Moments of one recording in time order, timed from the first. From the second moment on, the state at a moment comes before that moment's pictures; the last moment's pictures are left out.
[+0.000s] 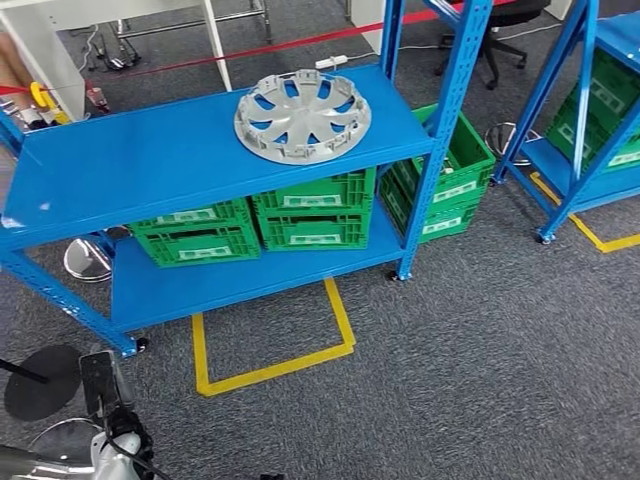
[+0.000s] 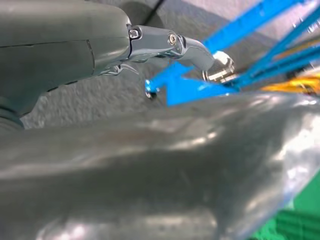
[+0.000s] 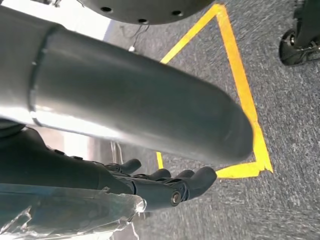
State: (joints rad) left arm -0.08 -0.13 0.21 -0.73 0.03 0.52 -0.64; right arm -0.07 0.08 -0.58 -0.31 0.66 -0.19 0.35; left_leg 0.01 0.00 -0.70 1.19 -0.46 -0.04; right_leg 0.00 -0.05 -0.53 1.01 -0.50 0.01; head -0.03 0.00
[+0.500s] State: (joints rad) left arm -0.08 -0.13 0.22 -0.71 0.02 0.55 -0.64; right arm -0.06 0.09 -0.60 -0.30 0.65 -0.21 0.36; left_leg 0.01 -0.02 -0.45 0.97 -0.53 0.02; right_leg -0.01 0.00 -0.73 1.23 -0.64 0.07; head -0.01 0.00
